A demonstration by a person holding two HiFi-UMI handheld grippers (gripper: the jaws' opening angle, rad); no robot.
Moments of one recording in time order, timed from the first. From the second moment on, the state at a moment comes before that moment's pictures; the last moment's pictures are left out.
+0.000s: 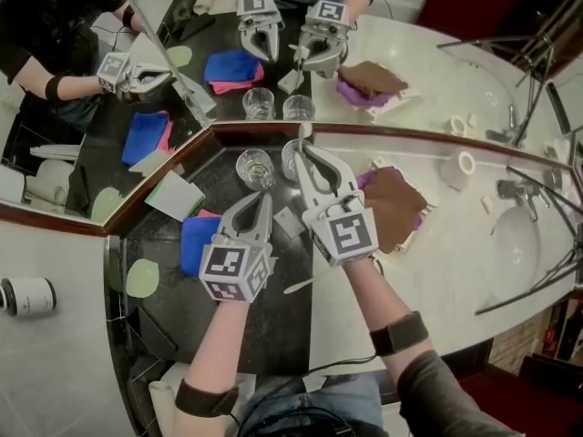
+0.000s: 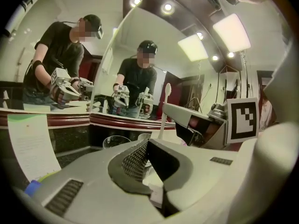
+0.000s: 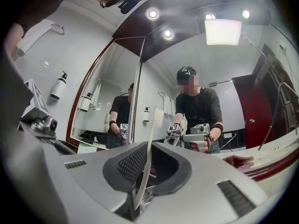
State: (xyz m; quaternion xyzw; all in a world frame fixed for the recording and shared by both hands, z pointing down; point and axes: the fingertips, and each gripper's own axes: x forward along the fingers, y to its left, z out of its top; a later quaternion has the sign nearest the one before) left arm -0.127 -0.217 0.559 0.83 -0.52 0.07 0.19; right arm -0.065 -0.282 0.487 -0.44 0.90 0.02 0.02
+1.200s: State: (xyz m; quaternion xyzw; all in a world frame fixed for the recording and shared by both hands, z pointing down) left arm -0.135 -0.231 0.590 0.82 -0.53 0.07 0.21; right arm -0.076 -0.310 0.522 -0.45 0.89 0.02 -0.03
